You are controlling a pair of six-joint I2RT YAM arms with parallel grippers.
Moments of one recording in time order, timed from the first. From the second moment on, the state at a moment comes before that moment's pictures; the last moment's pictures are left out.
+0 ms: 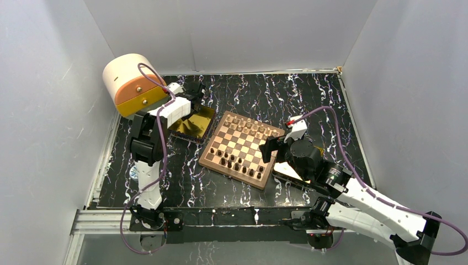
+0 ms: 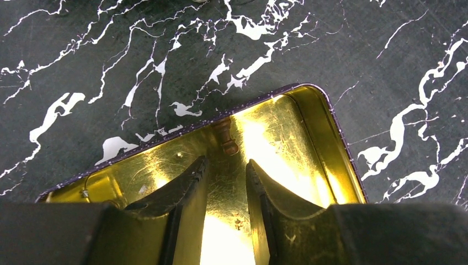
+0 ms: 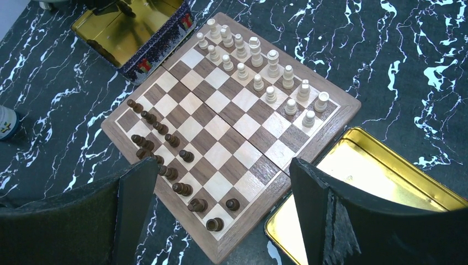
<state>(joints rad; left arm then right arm) -0.34 2.07 1.52 -0.58 -0.75 -0.99 0.97 0.71 0.69 -0.35 0.46 0.39</state>
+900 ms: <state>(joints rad) -0.32 2.15 1.53 -0.56 -0.79 -1.08 0.97 0.70 0.69 -0.35 0.46 0.39</state>
